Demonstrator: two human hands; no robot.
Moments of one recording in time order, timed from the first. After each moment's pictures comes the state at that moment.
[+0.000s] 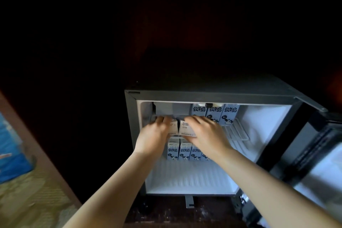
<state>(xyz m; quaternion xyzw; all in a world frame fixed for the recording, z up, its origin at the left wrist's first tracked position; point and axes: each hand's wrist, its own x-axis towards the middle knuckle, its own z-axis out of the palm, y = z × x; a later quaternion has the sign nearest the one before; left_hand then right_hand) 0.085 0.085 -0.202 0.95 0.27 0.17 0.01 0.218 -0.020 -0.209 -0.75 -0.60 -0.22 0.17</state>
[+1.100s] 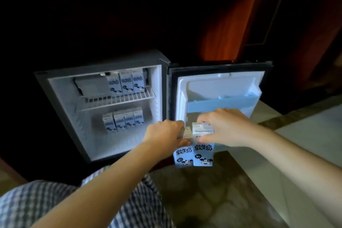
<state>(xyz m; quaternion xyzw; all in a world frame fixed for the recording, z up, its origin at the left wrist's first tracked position) 0.067 -0.236 -0.144 1.00 0.05 -0.02 0.05 0.150 -0.392 -0.113 -0.88 -0.47 -0.01 -0.02</state>
